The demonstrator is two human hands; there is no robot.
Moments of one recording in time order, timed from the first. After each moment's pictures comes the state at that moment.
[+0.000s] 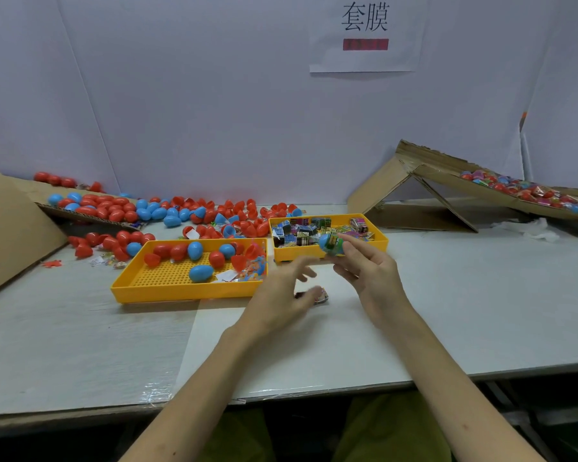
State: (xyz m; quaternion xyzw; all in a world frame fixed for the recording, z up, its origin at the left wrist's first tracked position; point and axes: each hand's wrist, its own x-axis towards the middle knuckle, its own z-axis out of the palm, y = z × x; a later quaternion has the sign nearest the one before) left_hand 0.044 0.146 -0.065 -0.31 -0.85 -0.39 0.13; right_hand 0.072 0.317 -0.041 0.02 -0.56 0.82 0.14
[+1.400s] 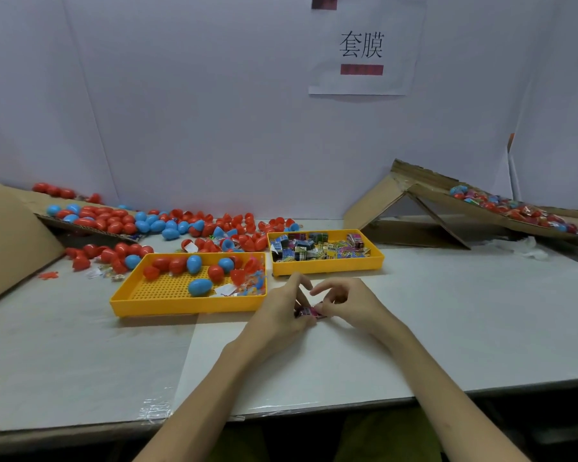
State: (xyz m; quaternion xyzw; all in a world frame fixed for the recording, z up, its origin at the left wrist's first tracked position) left_hand 0.041 0.146 -0.068 -0.30 -0.86 -0.41 0.05; right_hand 0.059 0.328 -0.054 0.07 -0.87 0.49 0.05
